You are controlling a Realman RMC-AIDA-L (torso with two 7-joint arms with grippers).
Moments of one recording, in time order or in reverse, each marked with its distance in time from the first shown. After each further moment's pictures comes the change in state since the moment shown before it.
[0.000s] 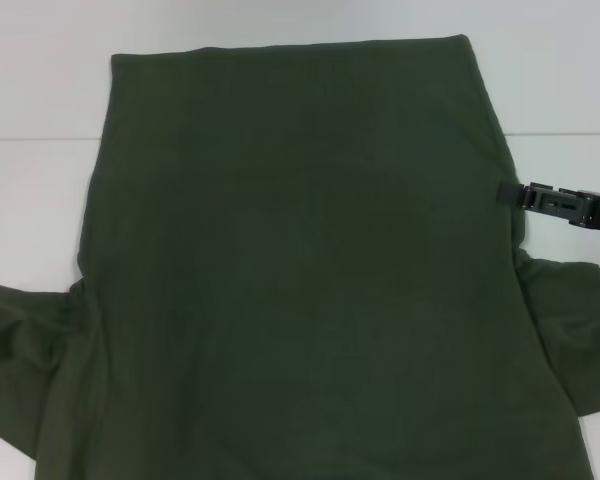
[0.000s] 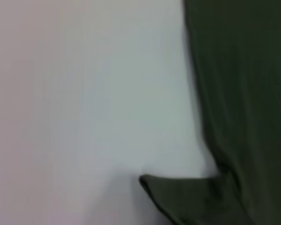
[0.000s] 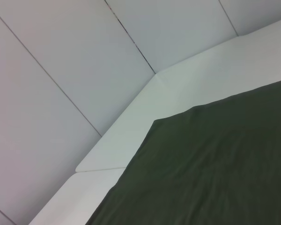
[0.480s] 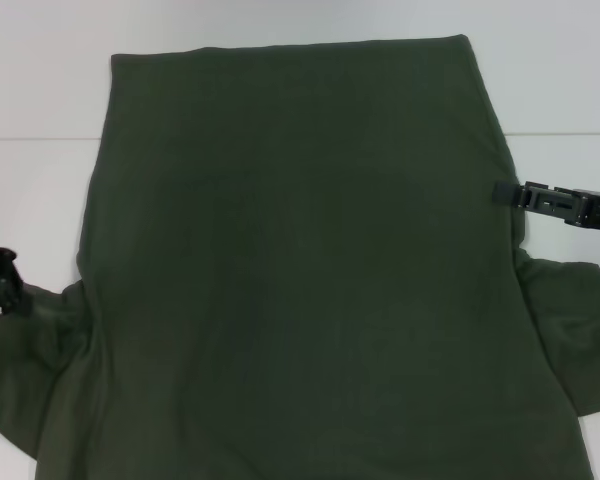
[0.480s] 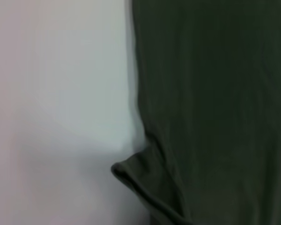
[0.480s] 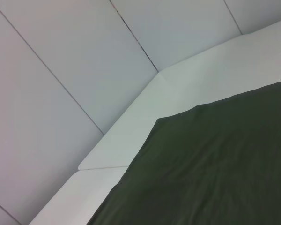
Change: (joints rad) left arm -0.104 0.027 0.131 0.037 0.011 0.204 -0.243; right arm 0.006 0.000 -0.007 0.001 0.000 -0.001 -0.001
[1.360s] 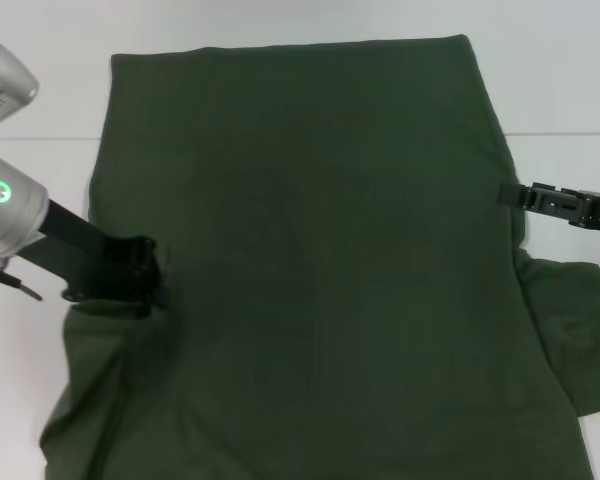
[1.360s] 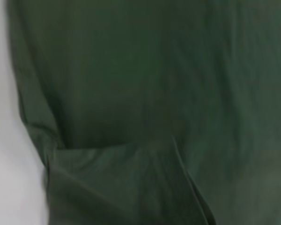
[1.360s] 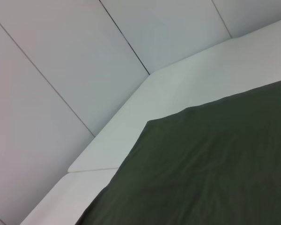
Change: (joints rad) left arm -0.132 -0.077 0.056 -0.183 -0.077 -0.090 -0.135; right arm -0.005 -0.002 0.005 0.011 0.000 0.026 -0.018
